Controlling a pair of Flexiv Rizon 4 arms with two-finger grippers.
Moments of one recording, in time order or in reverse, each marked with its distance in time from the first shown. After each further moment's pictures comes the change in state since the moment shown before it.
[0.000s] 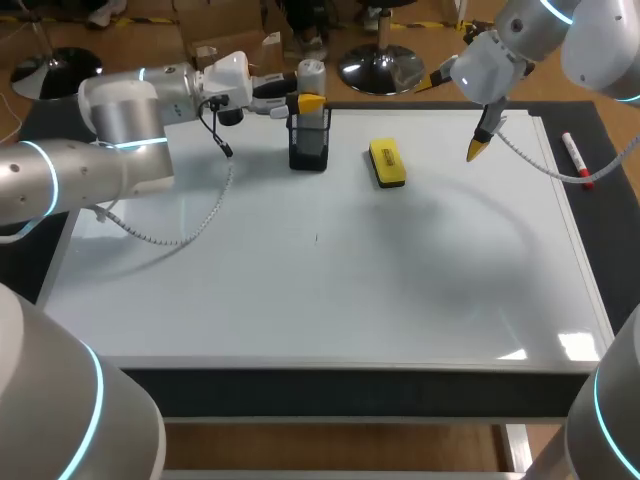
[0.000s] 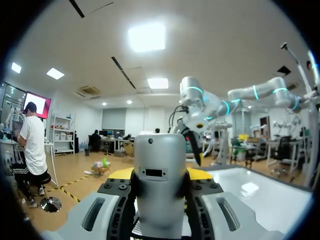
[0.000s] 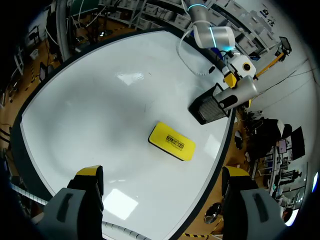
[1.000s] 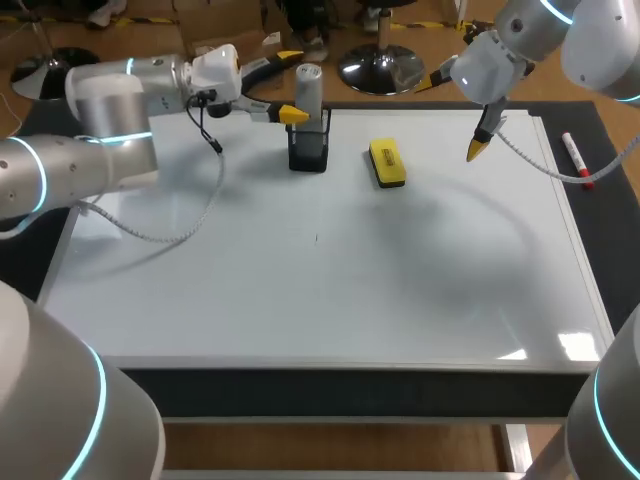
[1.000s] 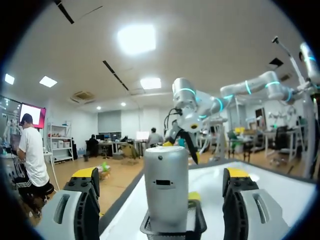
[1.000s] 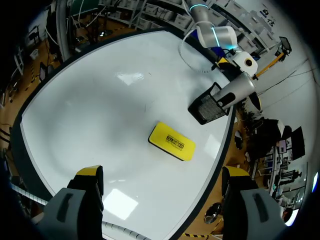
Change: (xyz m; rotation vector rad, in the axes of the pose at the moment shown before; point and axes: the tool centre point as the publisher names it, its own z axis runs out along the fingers) left arm 0.001 -0.019 -0.019 -0.031 0.045 0.100; right arm 0.000 0.000 0.000 0.000 0.000 0.000
